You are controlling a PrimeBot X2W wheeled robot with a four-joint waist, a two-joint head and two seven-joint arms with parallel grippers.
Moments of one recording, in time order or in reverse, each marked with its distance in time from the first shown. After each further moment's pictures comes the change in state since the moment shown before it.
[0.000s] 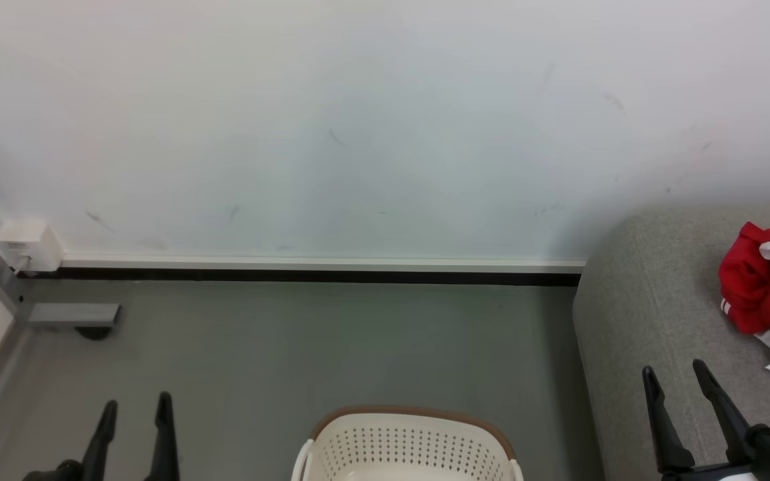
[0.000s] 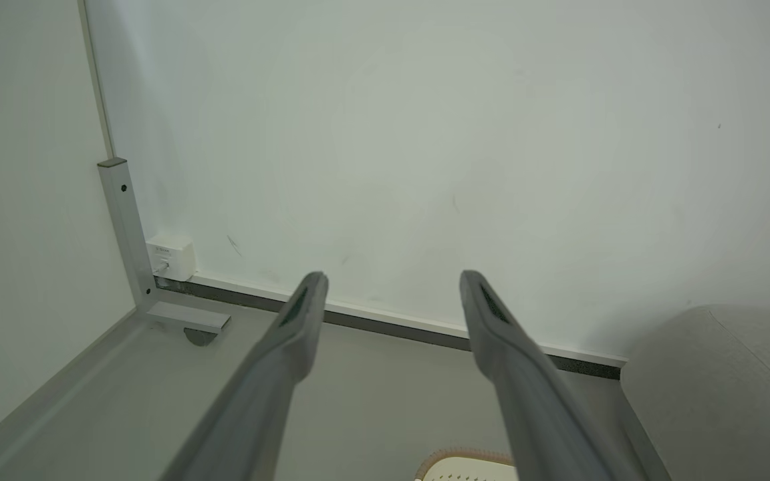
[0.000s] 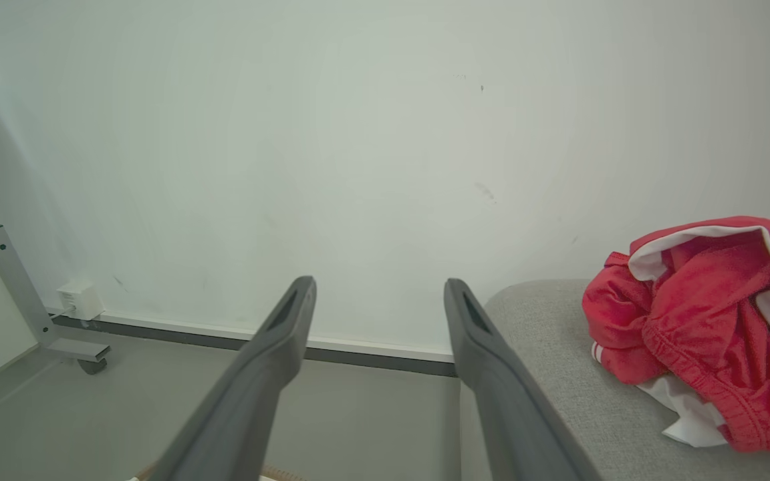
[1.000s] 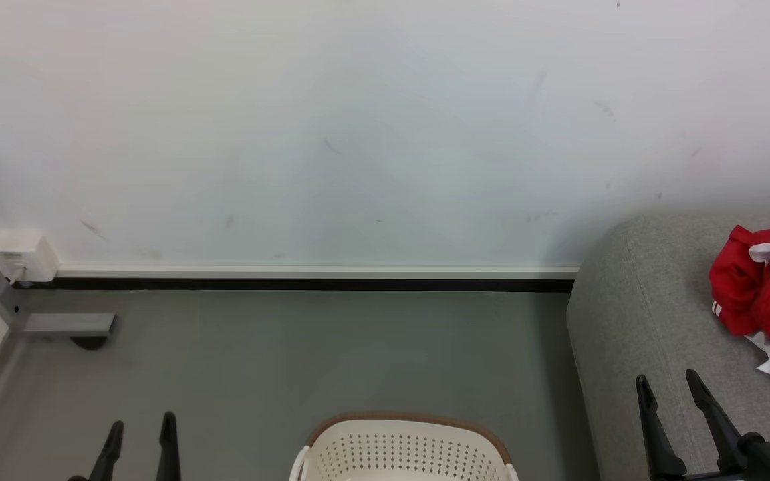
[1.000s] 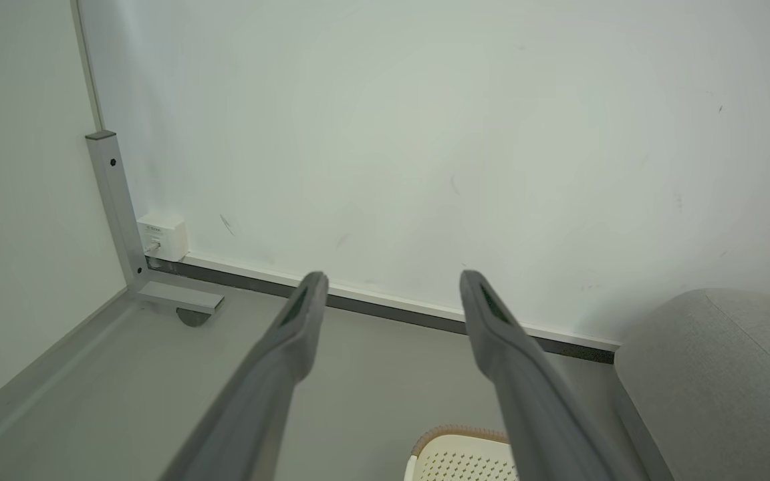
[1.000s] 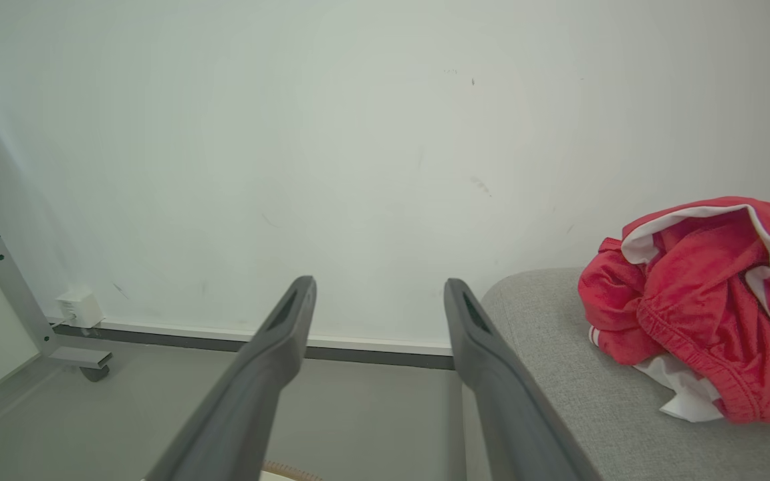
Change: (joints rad) left arm -0.009 -0.150 0.157 0.124 0.159 -0.179 0.000; right arm 0.024 0.035 -0.008 0.004 -0.008 0.000 0.000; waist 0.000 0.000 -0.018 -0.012
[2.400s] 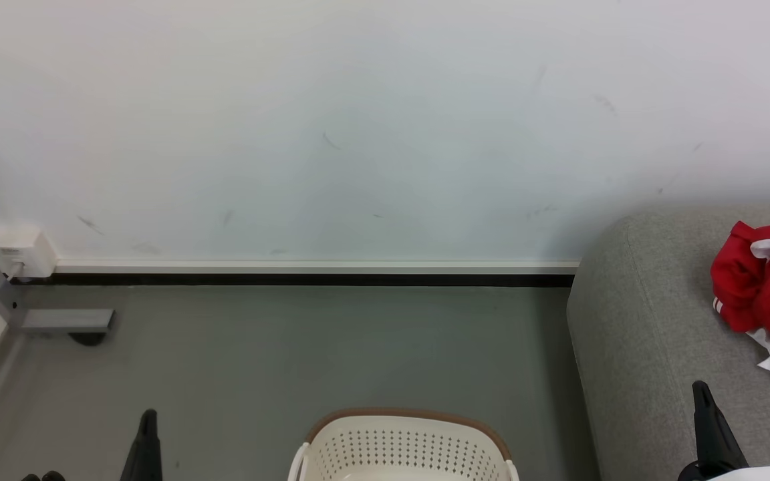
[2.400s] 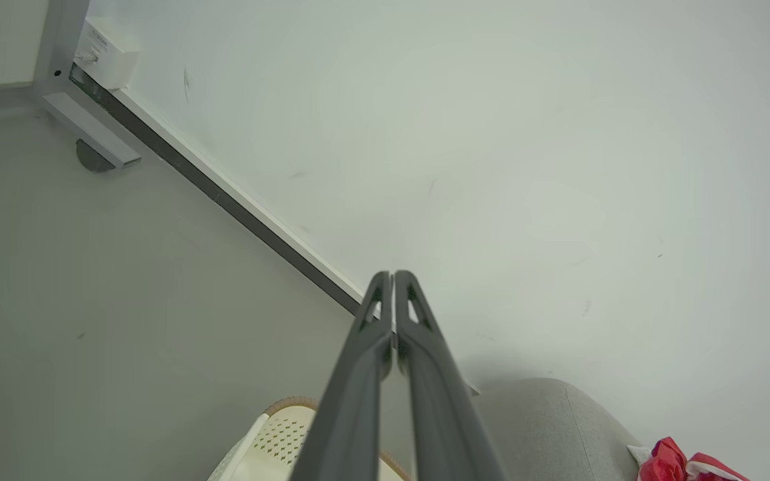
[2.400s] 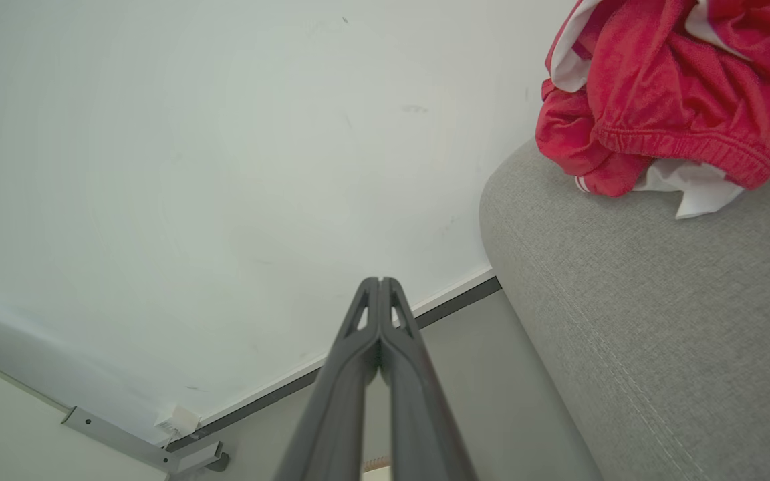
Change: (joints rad) left arm -0.054 -0.033 0.009 0.030 -0.530 -0.003 0.149; right arm -0.015 0.031 -0.072 0.043 0.516 0.000 0.149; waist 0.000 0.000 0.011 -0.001
